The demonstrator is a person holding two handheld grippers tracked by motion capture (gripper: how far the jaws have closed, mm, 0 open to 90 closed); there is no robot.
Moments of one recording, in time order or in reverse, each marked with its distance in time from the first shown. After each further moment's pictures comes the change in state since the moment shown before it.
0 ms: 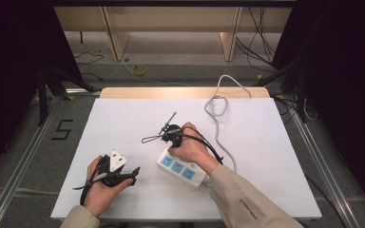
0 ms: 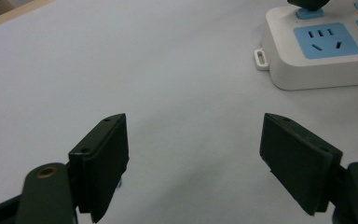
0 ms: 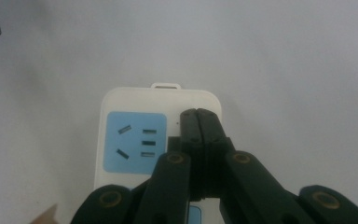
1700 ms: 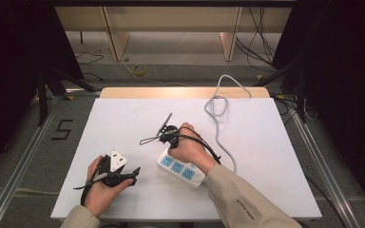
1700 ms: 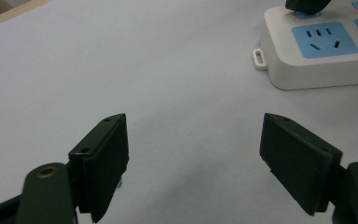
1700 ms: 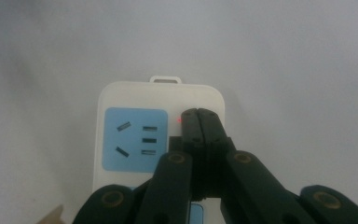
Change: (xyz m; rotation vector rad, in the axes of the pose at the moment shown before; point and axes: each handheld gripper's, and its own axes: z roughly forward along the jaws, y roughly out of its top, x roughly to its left) left arm -0.001 0.000 0.001 0.000 -0.005 0.005; right arm 0.004 0.006 0.004 0.057 -0.026 -0.014
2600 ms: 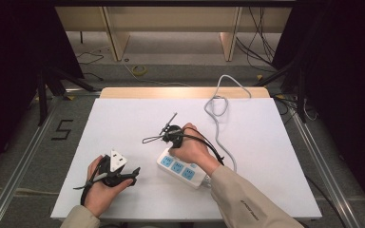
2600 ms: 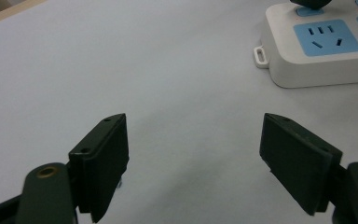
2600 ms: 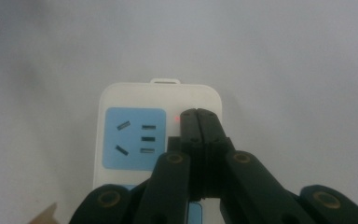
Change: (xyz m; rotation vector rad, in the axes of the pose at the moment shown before) left arm 0.001 -0.001 0.000 0.004 0.001 -0.003; right arm -0.004 -0.009 -0.002 -0.057 0.026 0.026
